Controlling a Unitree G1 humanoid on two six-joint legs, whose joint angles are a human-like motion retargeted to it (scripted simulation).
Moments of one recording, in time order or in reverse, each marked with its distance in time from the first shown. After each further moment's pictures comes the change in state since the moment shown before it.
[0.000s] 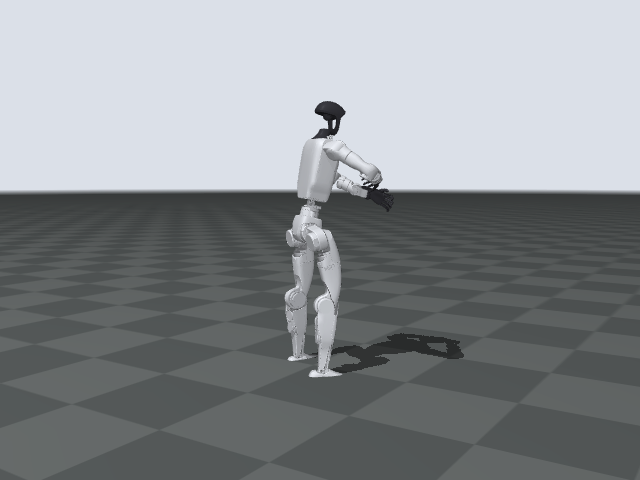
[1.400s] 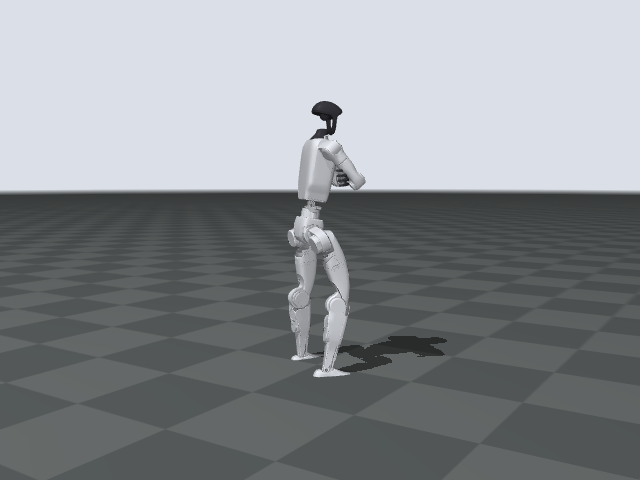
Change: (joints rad) left arm -0.058 -0.212 -0.375 -0.867 -0.077 0.115 -0.185; right arm 0.050 0.583 0.173 -0.401 0.145 0.006 -0.054; waist -0.119 -0.056 0.042; left_leg 0.054 -0.055 -0.037 0.019 0.006 0.004; right_leg -0.055 -0.067 0.071 0.254 -0.133 -0.016
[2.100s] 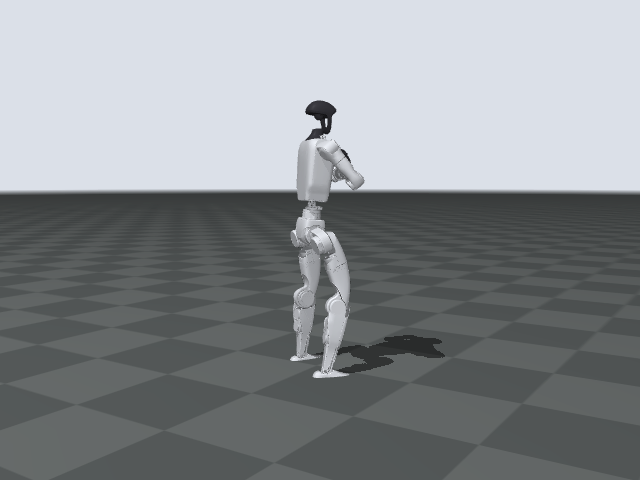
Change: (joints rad) left arm -0.050 0.105 0.004 -0.166 -0.130 -0.221 0.229; right arm 0.114 -0.107 -0.096 0.004 -0.040 -0.134 -0.196; waist 0.066 -0.032 0.000; left_leg 0.025 -0.006 0.000 0.166 -0.109 0.025; right_leg 0.098 -0.008 0.019 -0.010 -0.036 0.003
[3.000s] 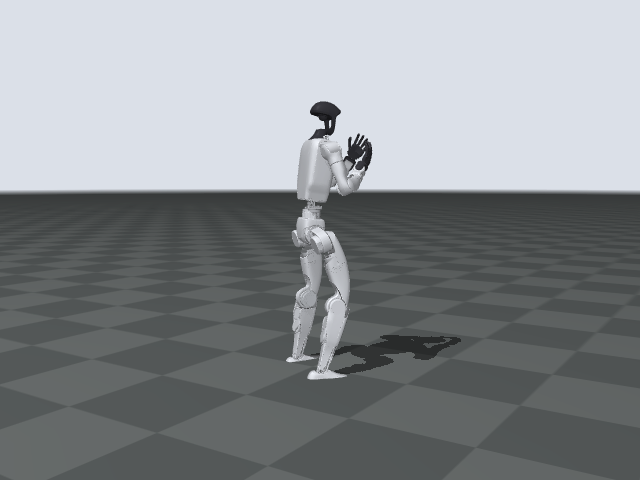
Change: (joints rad) left arm 0.523 0.104 0.910 -0.135 0.633 -0.143 0.366; right arm 0.335 -0.005 -0.527 0.029 -0.042 -0.115 -0.092; waist 0.027 -0.010 0.102; left_leg 0.027 -0.011 0.030 0.143 -0.159 0.055; right_leg 0.045 -0.009 0.055 0.067 -0.043 0.005
